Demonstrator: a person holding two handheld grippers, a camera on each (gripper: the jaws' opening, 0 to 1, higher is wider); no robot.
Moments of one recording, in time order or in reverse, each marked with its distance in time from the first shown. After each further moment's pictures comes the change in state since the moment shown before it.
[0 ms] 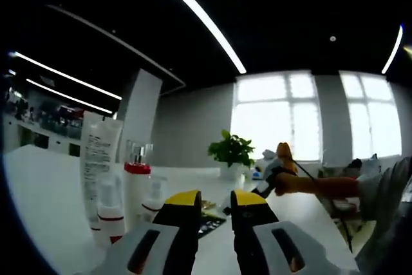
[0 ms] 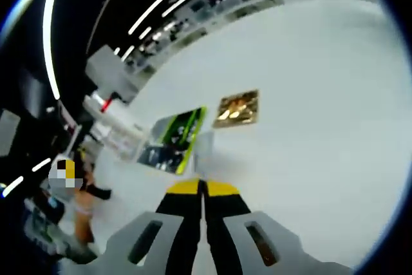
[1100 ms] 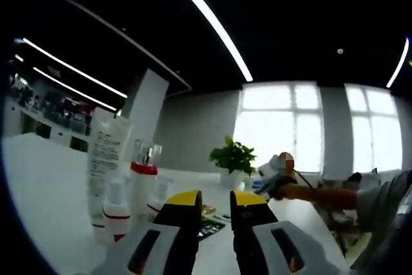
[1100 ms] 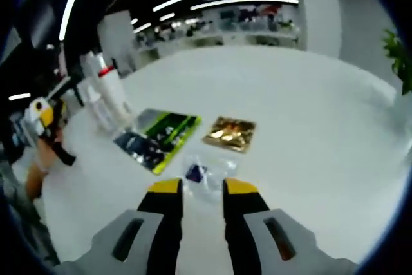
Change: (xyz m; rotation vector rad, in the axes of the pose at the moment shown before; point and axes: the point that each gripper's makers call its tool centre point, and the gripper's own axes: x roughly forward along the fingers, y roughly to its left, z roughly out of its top) left arm -0.005 0.009 0.007 -0.076 -0.042 0.014; right arm -0.007 0.005 0.026 -0.365 -0.154 -0.113
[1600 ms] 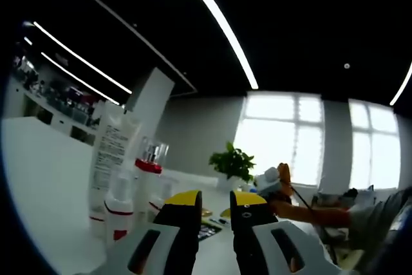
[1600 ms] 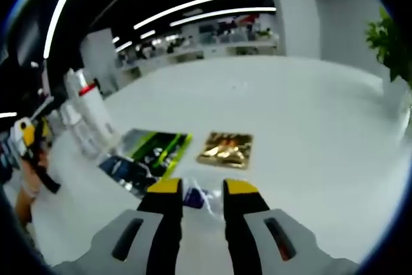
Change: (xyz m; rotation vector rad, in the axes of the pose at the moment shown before) left arm -0.002 0.007 0.003 -0.116 -0.032 -0.002; right arm 0.041 -0.018 0.006 0.055 -0.059 -0.123
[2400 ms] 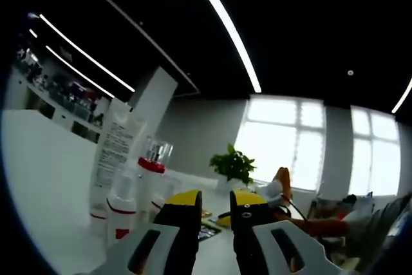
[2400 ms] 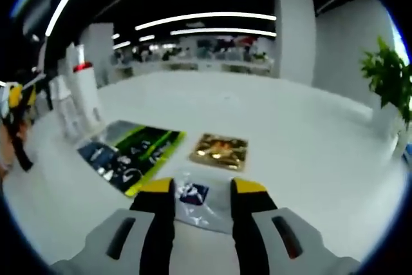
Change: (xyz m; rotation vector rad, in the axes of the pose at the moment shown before) left arm 0.001 0.002 0.002 -0.013 -0.009 0.010; right arm 0.004 0.000 -0.002 -0.141 -0.091 -0.093
